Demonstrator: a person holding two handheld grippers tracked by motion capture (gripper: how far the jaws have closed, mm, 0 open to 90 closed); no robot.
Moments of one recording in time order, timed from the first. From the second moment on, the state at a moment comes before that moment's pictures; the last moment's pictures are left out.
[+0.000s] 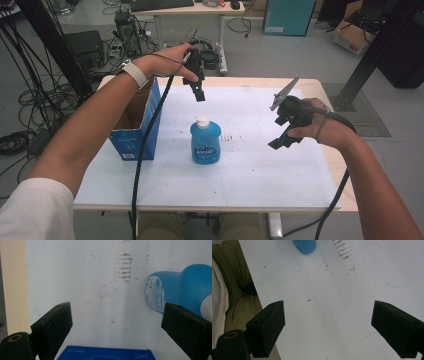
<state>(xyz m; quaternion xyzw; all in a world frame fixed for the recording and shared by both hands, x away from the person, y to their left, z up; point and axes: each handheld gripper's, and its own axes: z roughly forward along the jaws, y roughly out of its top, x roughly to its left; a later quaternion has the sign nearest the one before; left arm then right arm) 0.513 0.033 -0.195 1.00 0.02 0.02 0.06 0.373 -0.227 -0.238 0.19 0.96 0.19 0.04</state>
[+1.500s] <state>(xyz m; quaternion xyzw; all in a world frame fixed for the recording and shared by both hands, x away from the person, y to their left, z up) 0.508 0.038 -0.188 1.00 0.03 0.03 0.07 0.373 -0.228 -0.243 0.19 0.96 0.19 0.04</state>
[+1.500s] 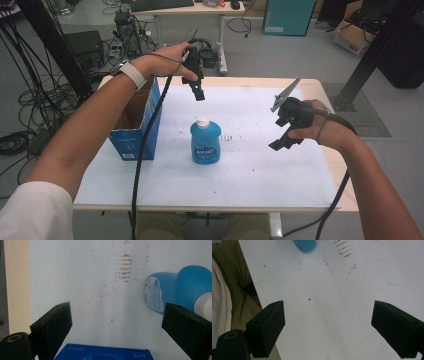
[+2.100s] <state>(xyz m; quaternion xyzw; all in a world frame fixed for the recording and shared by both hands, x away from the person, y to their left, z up) 0.493 0.043 -0.174 1.00 0.03 0.02 0.09 0.371 -0.227 -0.243 0.20 0.96 0.19 0.04</state>
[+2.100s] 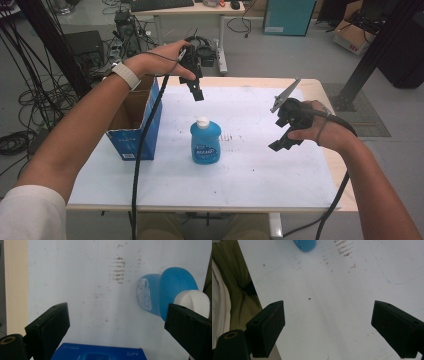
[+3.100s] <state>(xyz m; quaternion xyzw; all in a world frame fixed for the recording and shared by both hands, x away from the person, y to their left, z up) 0.462 0.042 -0.168 0.99 0.04 -0.02 0.12 0.369 -0.230 -0.248 0.21 0.96 0.18 0.04</state>
